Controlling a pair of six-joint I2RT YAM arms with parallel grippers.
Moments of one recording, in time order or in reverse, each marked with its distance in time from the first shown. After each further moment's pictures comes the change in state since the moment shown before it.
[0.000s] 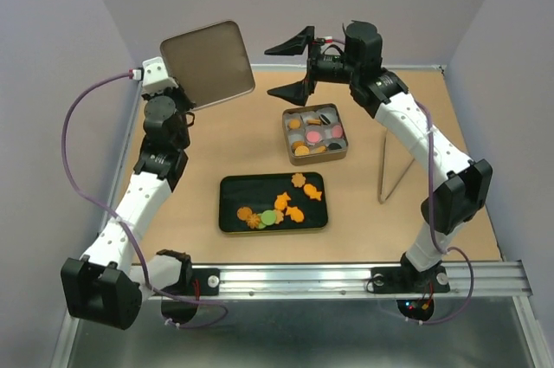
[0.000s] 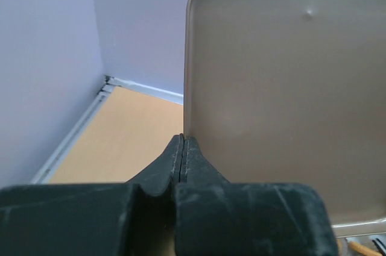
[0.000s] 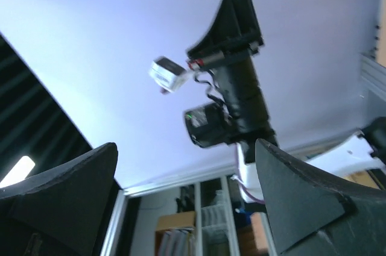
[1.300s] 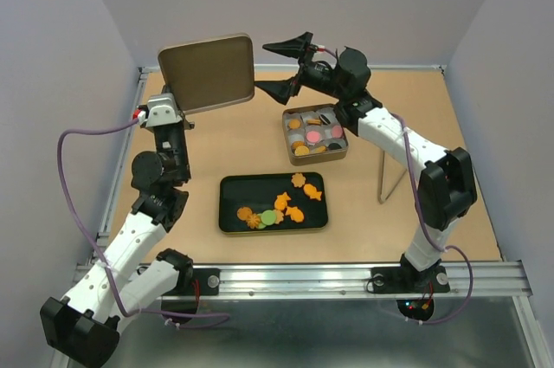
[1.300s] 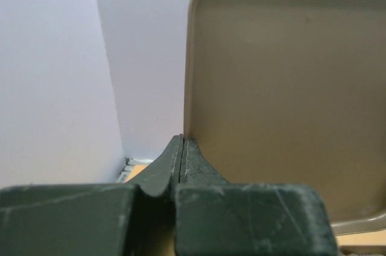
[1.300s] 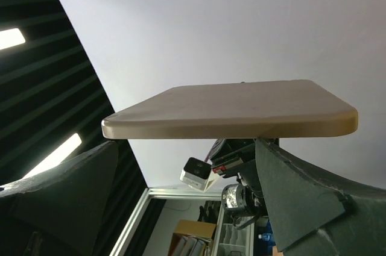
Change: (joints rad) left arm -0.207 -0.321 -0.270 0.387 -0.103 0.413; right arm 0.043 0.027 -0.329 0.767 0.199 0.325
